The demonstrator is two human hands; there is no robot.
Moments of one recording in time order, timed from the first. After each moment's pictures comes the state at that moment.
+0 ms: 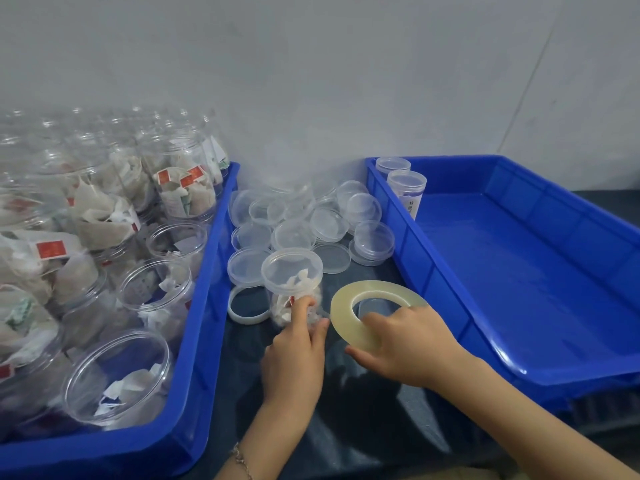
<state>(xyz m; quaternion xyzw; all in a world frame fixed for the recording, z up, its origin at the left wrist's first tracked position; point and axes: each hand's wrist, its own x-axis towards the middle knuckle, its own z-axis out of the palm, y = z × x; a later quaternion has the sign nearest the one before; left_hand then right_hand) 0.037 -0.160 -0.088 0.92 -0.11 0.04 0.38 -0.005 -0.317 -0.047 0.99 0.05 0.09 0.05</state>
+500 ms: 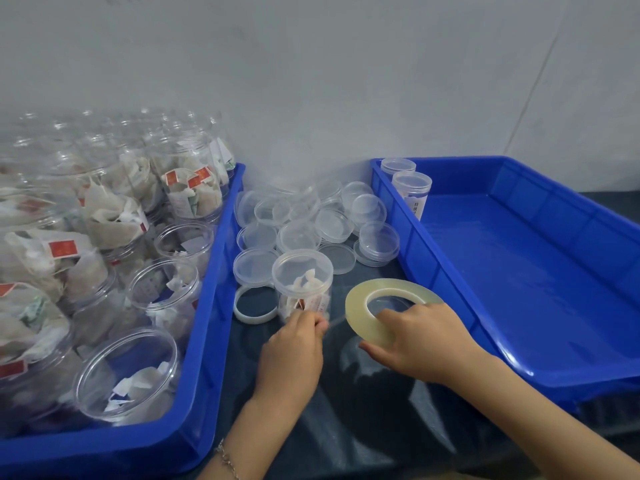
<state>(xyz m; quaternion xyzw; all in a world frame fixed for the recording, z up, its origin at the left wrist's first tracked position) 0.044 -0.147 -0.081 0.93 -0.20 0.05 0.31 -0.006 -0.328 -0.047 0.99 0.02 0.09 0.08</state>
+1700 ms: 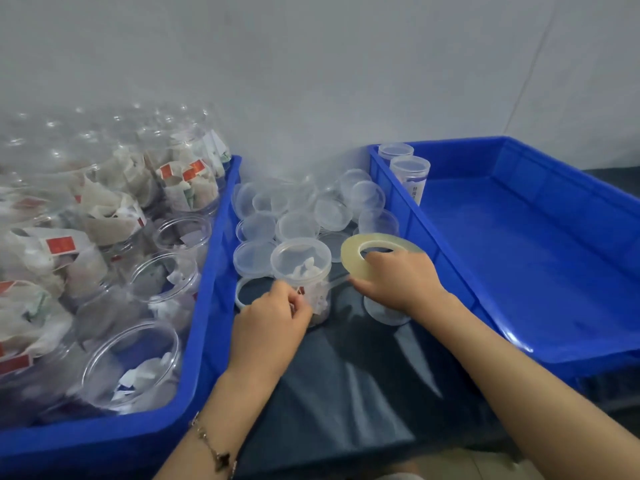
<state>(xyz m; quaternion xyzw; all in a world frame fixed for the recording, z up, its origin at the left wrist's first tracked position) 0.059 -0.128 -0.063 0.93 -0.16 0.13 0.30 0.062 -0.338 -0.059 0.99 -0.05 0.16 -0.01</state>
